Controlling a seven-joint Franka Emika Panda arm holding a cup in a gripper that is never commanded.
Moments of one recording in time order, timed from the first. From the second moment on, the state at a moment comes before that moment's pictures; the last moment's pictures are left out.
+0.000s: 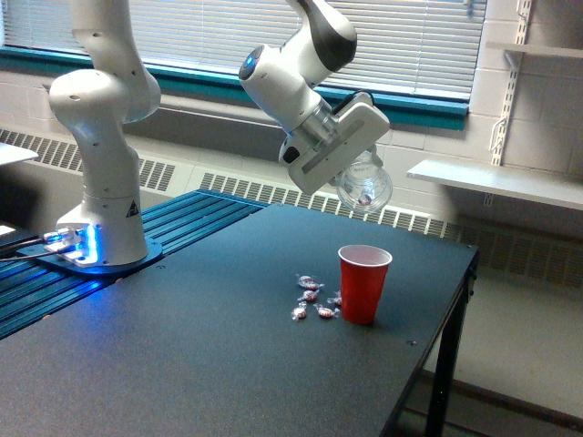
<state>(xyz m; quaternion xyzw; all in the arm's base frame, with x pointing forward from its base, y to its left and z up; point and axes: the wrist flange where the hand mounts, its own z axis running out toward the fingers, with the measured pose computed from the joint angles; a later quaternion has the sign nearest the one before) 0.443 0.062 0.317 -0.48 0.77 0.02 0.41</state>
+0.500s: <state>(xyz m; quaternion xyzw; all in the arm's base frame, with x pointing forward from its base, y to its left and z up) 0.451 0.064 0.312 -0.45 0.79 0.05 0.42</state>
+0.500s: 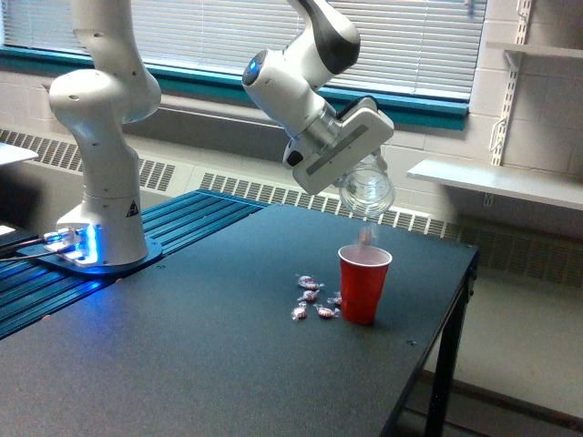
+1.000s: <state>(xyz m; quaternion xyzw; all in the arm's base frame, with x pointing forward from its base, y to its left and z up) 0.459 0.069 0.309 -0.46 0.79 0.04 0.40</state>
